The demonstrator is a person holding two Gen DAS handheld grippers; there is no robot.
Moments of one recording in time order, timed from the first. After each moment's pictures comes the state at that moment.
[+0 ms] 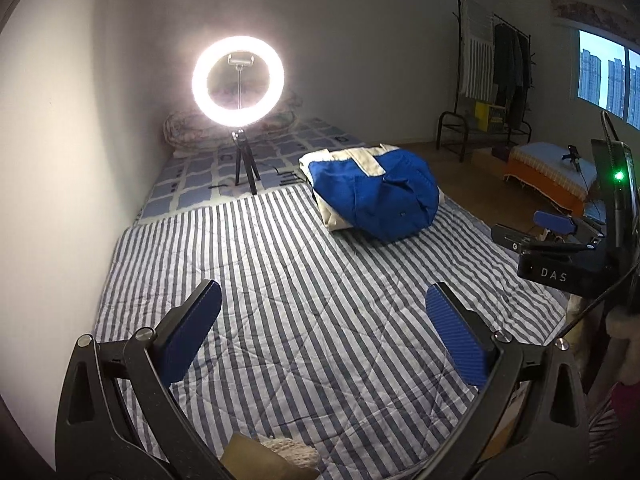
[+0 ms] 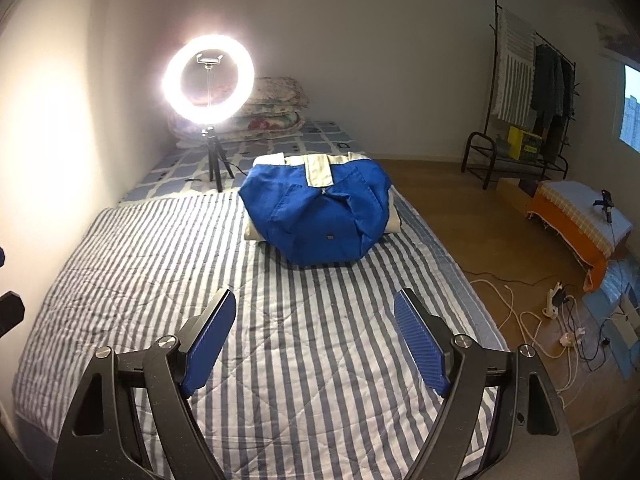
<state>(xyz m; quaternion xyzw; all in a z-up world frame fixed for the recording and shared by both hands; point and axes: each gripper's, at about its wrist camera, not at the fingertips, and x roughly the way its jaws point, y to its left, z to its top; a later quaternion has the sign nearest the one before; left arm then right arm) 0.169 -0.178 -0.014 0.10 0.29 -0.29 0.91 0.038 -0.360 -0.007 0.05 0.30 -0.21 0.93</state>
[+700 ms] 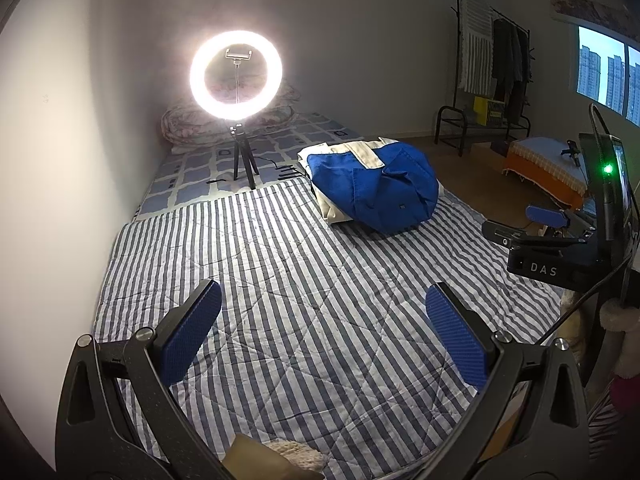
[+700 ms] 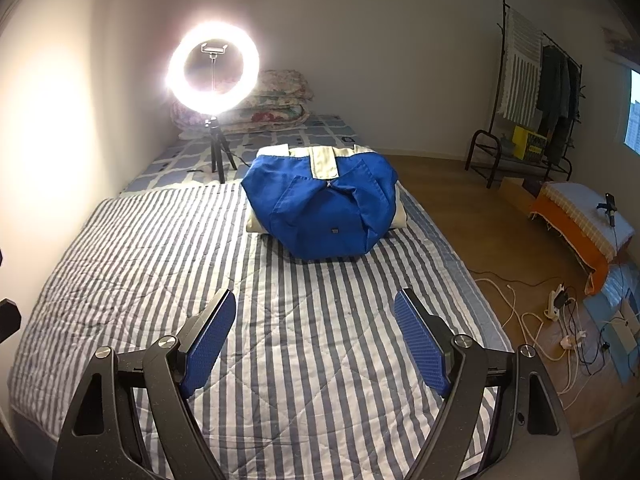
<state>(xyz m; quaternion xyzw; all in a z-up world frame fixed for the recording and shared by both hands) 0.167 -0.178 -0.016 0.11 0.29 -0.29 0.91 0.047 -0.361 -0.012 0.05 0.31 -0.20 0.93</state>
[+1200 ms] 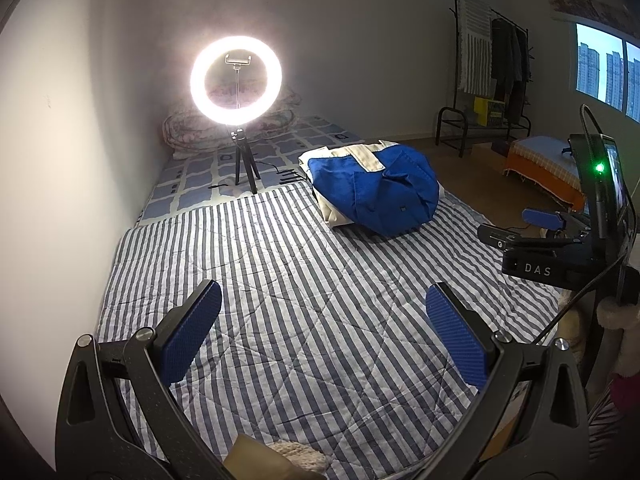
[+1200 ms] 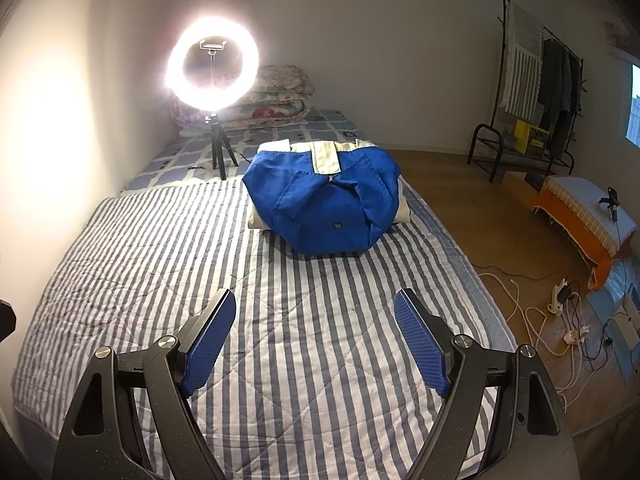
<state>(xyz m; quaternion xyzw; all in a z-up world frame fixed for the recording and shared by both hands) 0.163 -0.182 -0.009 0.11 0.28 -0.28 0.91 0.051 -0.363 -0.015 0.06 0.32 -0.20 0.92</state>
